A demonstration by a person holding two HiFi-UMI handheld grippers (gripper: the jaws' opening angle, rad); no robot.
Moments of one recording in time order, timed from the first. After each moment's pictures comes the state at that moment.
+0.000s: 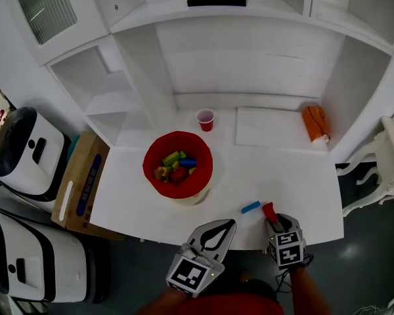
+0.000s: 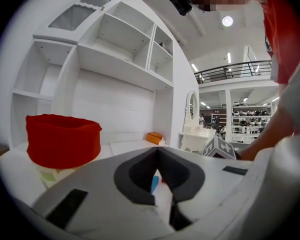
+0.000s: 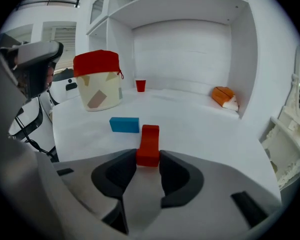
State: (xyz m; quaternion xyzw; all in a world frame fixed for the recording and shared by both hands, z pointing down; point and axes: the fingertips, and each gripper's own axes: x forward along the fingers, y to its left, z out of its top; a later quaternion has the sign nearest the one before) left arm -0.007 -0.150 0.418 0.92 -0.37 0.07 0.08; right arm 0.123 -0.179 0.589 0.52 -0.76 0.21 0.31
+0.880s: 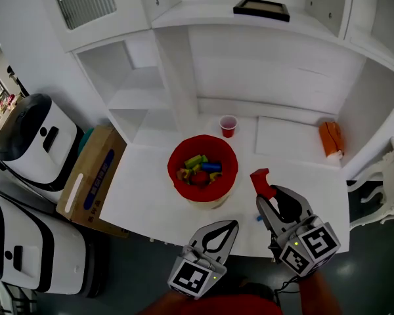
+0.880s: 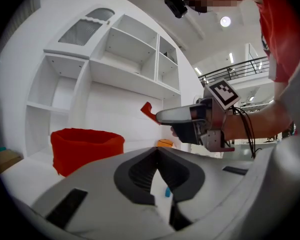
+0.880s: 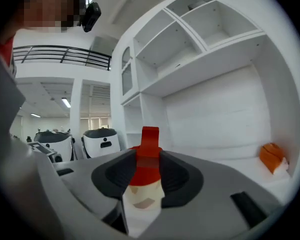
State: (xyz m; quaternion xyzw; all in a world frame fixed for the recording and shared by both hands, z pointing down) left arm -0.057 -0.158 0.397 0.91 -0.42 0.04 0.06; right arm -0.003 -0.224 0.342 0.41 -0.91 0.10 0.02
